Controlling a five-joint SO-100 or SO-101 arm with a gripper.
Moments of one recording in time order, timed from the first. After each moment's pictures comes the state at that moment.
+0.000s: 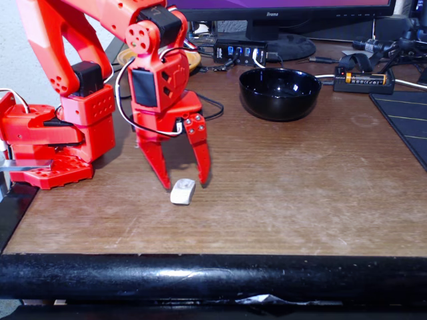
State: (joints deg) arm 30.0 119.8 136.8 59.9 -48.8
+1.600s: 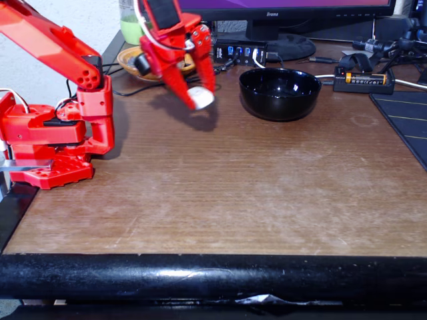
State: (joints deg) arm -10.1 140.5 131.2 69.0 -28.7
